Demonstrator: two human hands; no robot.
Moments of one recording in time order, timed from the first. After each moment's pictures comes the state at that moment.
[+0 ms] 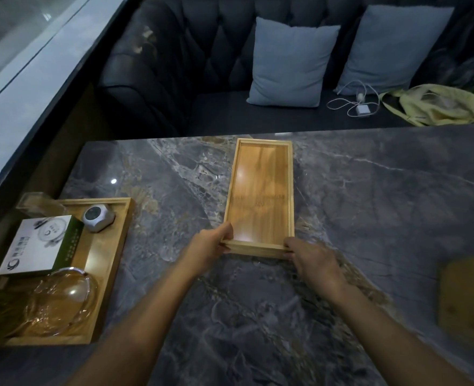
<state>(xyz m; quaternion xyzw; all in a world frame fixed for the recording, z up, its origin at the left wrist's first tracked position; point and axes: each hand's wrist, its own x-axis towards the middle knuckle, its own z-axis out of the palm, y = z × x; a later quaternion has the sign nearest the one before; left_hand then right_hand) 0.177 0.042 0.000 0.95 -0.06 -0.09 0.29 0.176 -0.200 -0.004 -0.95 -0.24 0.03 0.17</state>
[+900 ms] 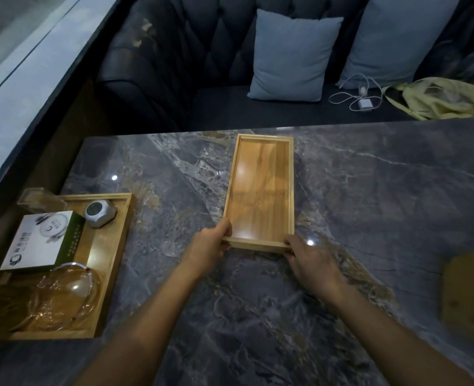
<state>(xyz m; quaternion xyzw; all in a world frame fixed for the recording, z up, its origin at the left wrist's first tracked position) 0.167 0.038 0.001 0.96 -0.04 -0.07 0.28 0.165 -0.192 -0.006 -0.96 -0.21 0.04 0.16</state>
